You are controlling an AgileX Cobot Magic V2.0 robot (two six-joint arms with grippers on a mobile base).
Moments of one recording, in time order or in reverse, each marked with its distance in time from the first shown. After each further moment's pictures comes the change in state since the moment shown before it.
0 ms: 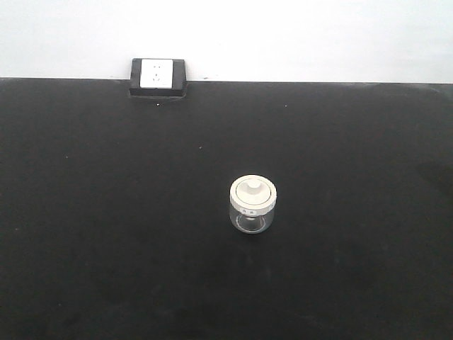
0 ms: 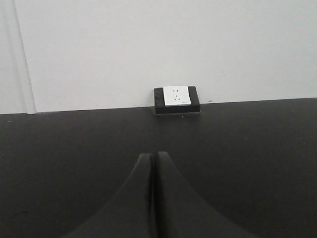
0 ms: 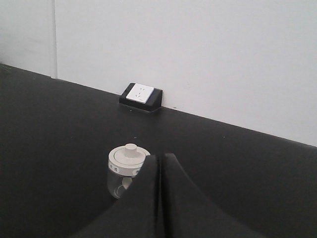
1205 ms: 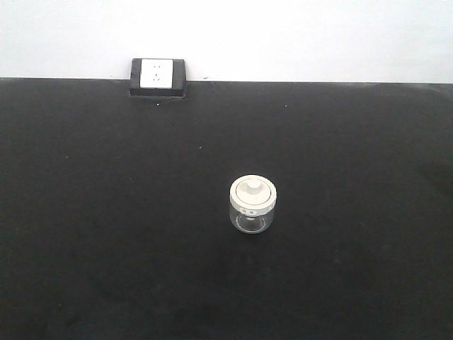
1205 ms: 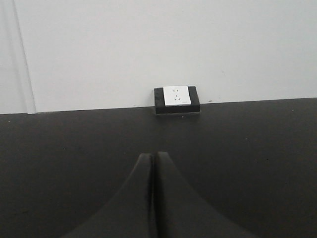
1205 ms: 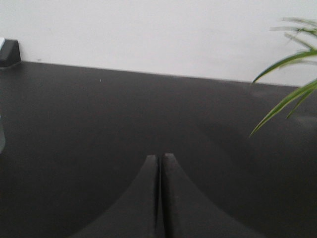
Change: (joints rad) left arm 0.000 0.000 0.000 0.000 0.000 0.001; right arm -0.445 -0.005 0.278 -0.153 -0.166 0.142
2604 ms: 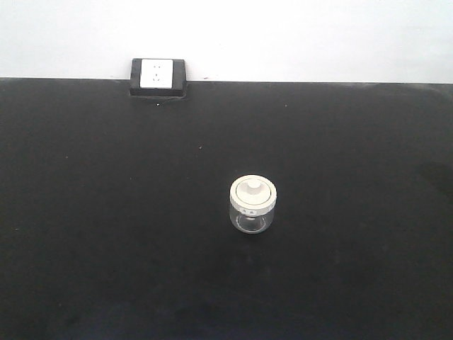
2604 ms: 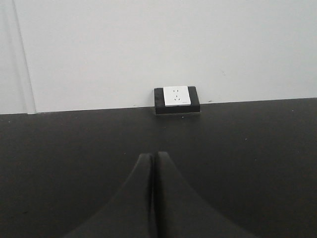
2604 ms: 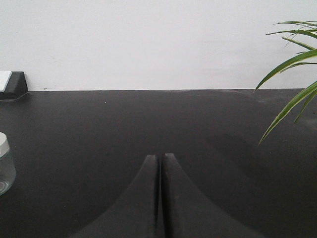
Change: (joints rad) left arm 0.000 0.000 0.000 0.000 0.000 0.000; right arm 0.000 0.000 0.012 -0.025 -0.093 0.121
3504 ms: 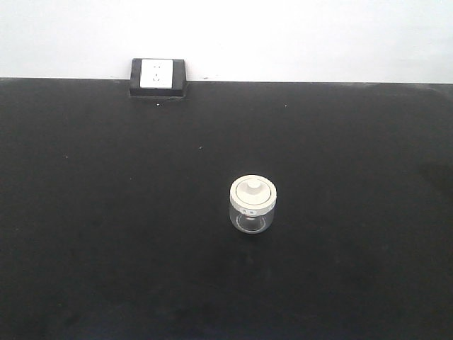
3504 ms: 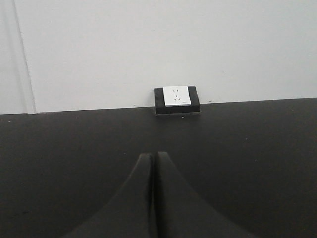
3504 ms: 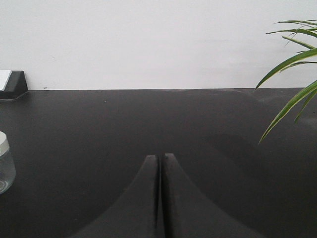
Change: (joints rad) left arm 0.000 0.000 0.000 0.000 0.000 0.000; right arm 0.000 0.000 0.000 0.000 0.002 0.000
